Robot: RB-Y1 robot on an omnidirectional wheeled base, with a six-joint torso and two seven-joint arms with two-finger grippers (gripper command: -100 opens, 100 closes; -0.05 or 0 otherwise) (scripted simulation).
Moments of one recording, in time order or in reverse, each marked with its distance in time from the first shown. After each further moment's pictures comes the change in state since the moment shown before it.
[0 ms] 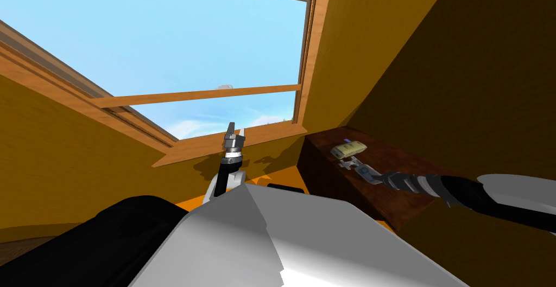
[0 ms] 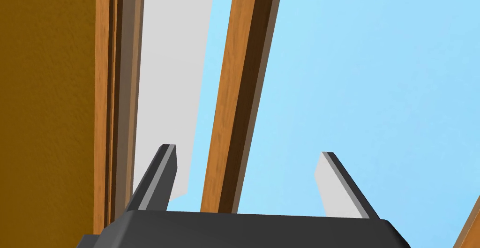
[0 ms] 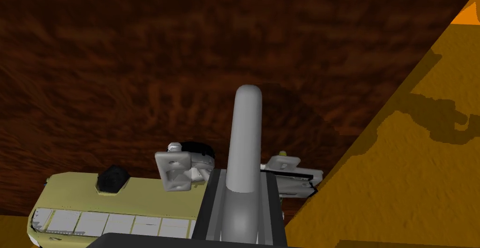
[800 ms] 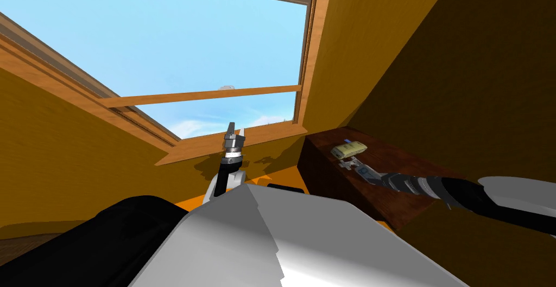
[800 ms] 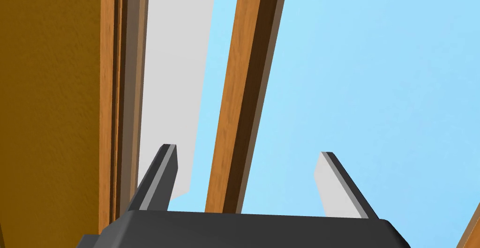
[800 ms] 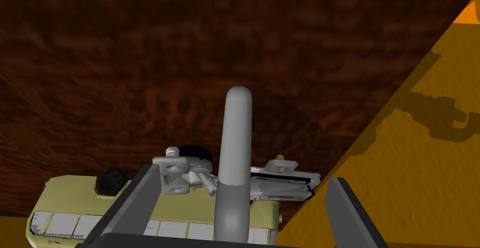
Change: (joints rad) left arm 0.000 0.000 0.000 0.000 0.000 0.000 0.000; right arm 0.010 0.010 0.001 0.003 -0.007 0.004 0.011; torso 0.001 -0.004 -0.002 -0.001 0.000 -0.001
